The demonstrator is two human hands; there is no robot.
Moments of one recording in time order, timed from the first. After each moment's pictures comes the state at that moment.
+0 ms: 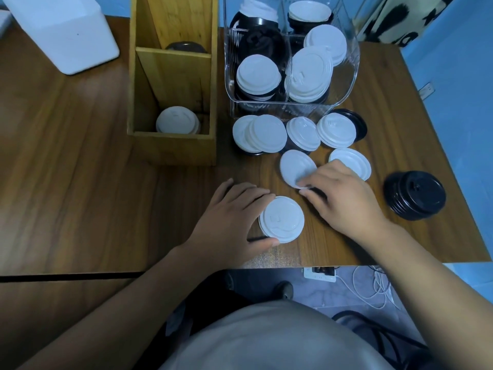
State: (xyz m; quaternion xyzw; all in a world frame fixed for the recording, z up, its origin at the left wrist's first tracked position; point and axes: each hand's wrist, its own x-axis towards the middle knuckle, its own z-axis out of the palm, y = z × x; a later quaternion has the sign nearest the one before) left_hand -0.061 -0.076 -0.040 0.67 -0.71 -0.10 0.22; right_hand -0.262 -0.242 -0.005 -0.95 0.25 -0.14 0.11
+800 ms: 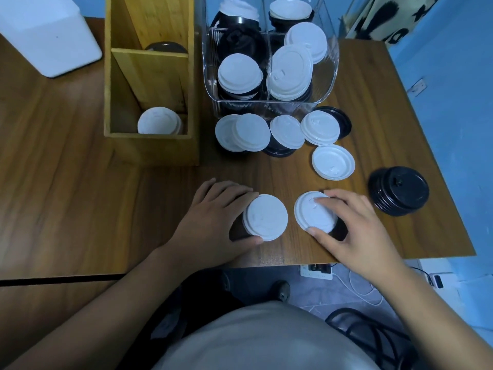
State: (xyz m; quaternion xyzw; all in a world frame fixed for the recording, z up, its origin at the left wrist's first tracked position) left_hand -0.062 -0.079 -0.040 0.67 -0.70 -0.10 0.22; right_hand -0.334 -0.207 -0.012 -0.90 0.37 -0.14 0.20
